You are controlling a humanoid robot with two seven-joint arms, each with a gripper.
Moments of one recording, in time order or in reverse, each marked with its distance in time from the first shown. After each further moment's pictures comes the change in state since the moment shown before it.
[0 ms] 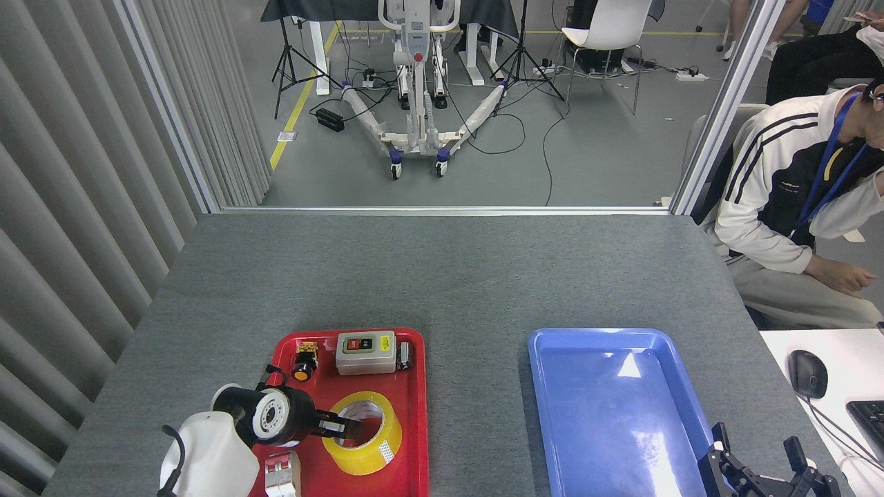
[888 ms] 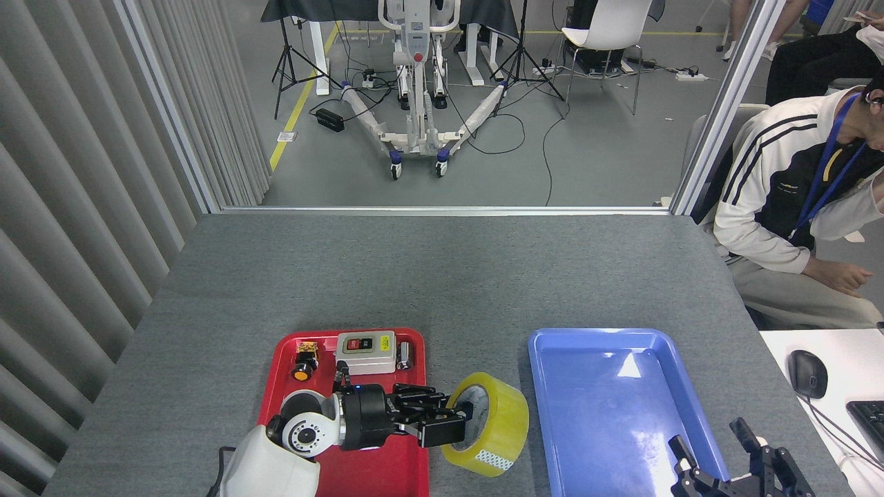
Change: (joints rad) left arm 0.040 -0.201 0.032 -0.036 0.454 -0.545 0.109; right arm 0.034 -0.089 0.006 -0.035 -0.014 -0.486 -0.045
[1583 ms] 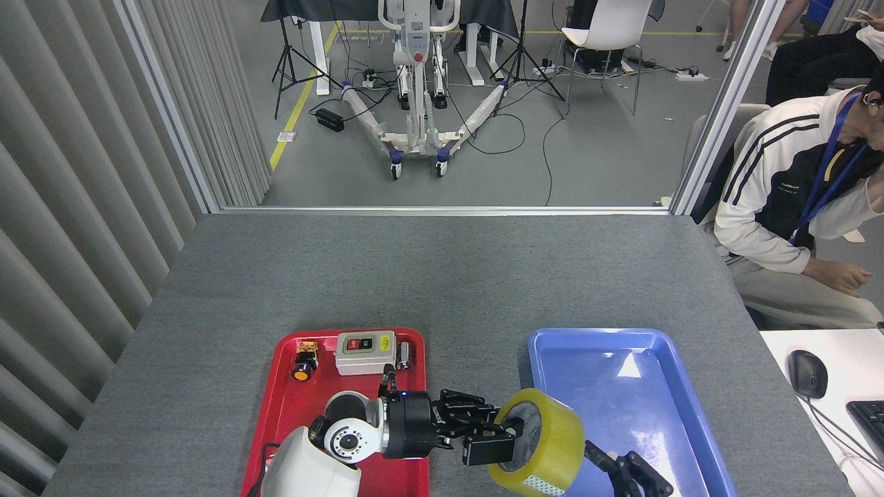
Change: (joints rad) left arm 0.002 -0.056 -0.108 -0.037 0.007 -0.001 0.002; right arm -0.049 -0.030 0.330 -0.075 0.038 -0.229 -0.021
